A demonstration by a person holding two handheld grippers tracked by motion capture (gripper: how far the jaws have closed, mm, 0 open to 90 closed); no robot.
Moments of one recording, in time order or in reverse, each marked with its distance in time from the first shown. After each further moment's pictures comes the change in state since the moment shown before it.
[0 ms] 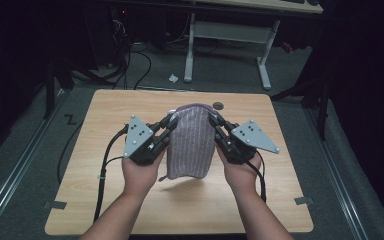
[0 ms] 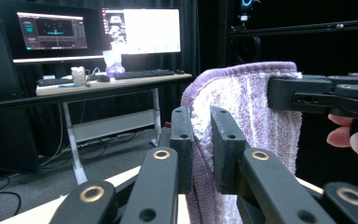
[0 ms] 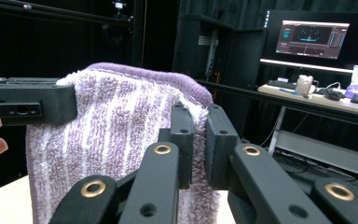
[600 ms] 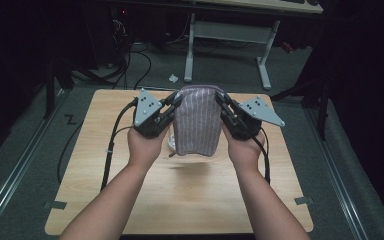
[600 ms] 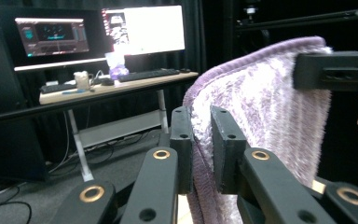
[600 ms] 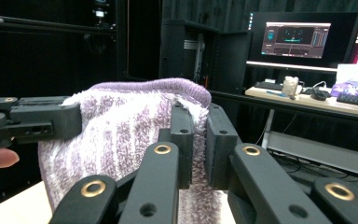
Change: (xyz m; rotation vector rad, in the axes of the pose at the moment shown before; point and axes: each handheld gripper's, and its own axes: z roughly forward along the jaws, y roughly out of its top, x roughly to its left) left arm 0.039 0.015 0.058 0.016 0.012 0.050; right arm -0.035 0.020 0.036 -0.011 -0.047 0.041
